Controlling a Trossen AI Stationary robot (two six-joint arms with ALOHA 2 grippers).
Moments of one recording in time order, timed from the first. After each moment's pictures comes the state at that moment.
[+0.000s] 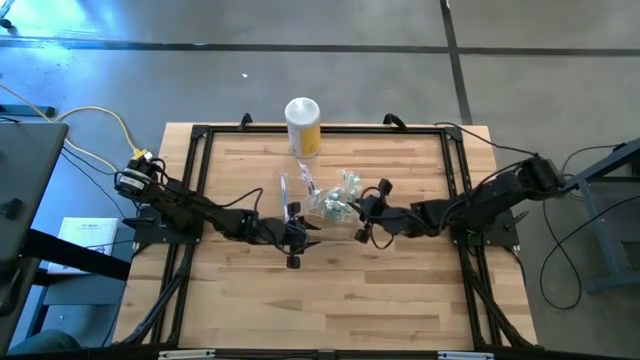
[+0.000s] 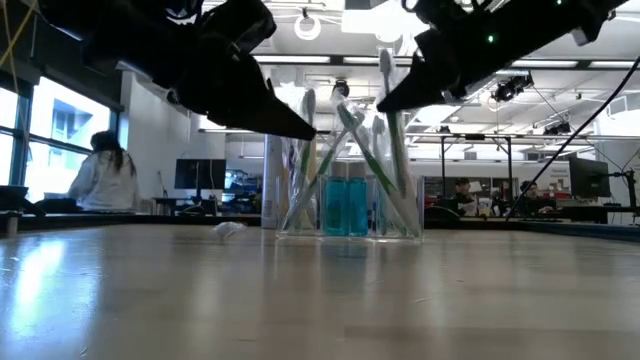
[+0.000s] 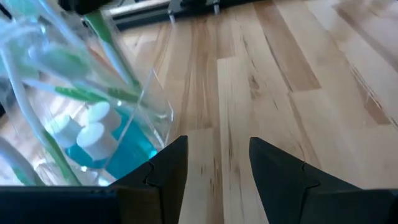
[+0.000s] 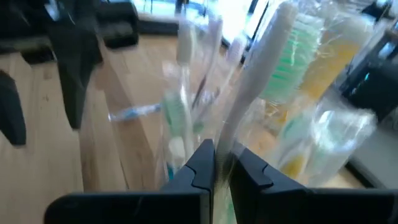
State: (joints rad) left arm -0.26 1.58 0.71 0.49 -0.36 0.06; right arm 0.24 1.40 0.67 0.29 0.72 0.09
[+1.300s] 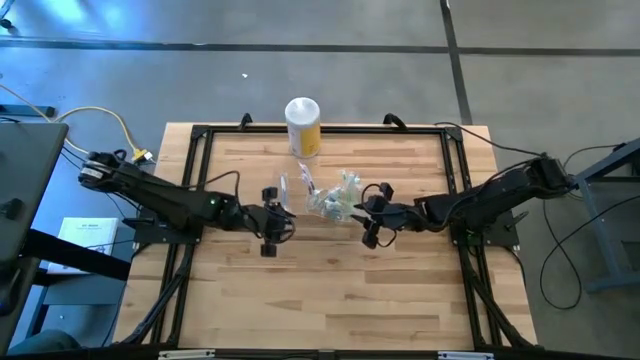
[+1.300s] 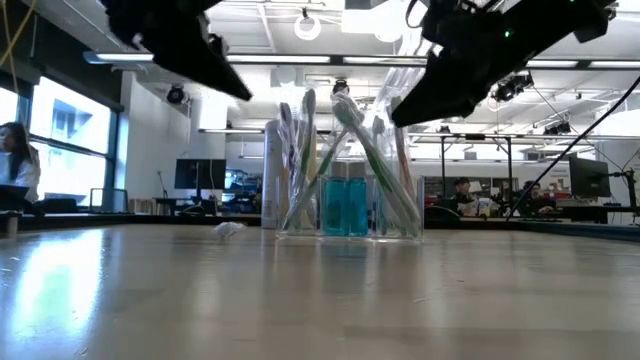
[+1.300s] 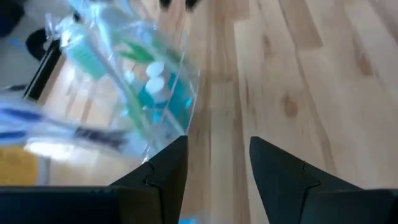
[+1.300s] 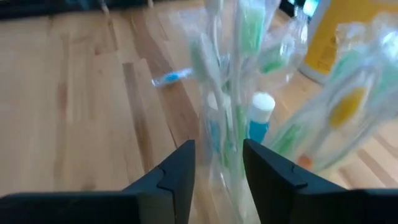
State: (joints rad) left arm -0.25 1.22 0.78 -0.16 -0.38 0.00; right arm 0.20 1.34 0.67 0.07 0.47 0.32
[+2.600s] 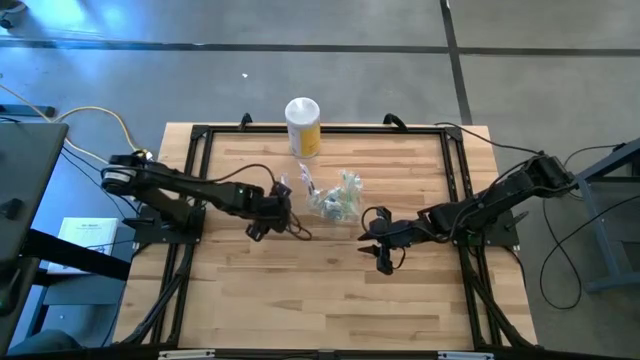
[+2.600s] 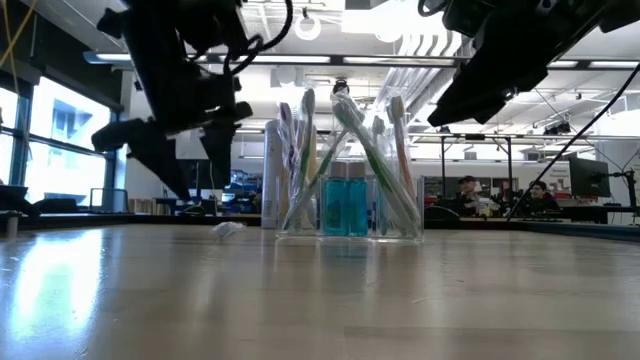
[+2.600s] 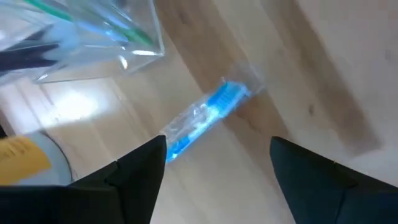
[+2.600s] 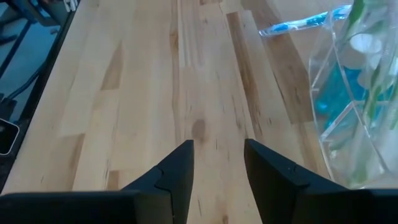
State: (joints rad) left arm -0.05 1.44 0.88 -0.57 -0.29 0.59; right arm 0.33 1.32 0.67 0.00 0.21 0.40
